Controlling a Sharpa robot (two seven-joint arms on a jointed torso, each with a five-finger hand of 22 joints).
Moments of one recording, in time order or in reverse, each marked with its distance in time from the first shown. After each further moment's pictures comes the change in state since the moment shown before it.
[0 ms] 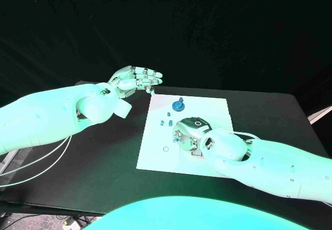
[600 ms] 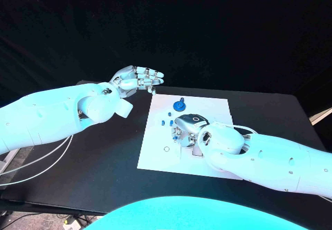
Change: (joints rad) left arm 0.000 0.000 0.000 0.001 0.000 -0.002 0.000; left_hand 0.000 0.000 0.000 0.000 0.000 0.000 0.000 0.000 0.000 0.000 0.000 0.000 0.000 -0.008 0.005 0.000 0.000 0.000 0.000 0.000 0.000 0.000; right arm 0.039 0.031 0.002 -0.003 0.064 0.069 -0.035; right_hand 0.000 0.000 0.000 0.000 0.000 0.000 0.000 0.000 0.000 0.000 0.000 0.000 0.000 0.000 0.000 0.004 0.000 0.000 0.000 0.000 0.000 0.000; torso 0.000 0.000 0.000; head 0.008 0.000
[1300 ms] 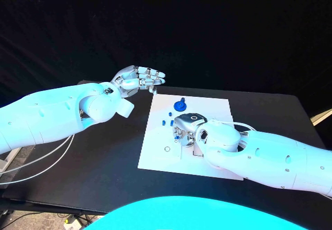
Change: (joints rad) left arm 0.000 0.001 0.000 0.001 0.000 -0.001 -0.001; left_hand 0.000 0.000 0.000 0.000 0.000 0.000 0.000 0.000 0.000 0.000 0.000 0.000 0.000 0.000 0.000 0.000 0.000 0.000 0.000 0.000 0.000 -0.004; right arm 0.016 0.030 0.000 -0.018 -0.021 0.076 -0.053; right_hand 0.000 0.000 0.000 0.000 0.000 0.000 0.000 0.000 0.000 0.000 0.000 0.000 0.000 0.000 0.000 0.000 0.000 0.000 0.000 0.000 0.000 0.000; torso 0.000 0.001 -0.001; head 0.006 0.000
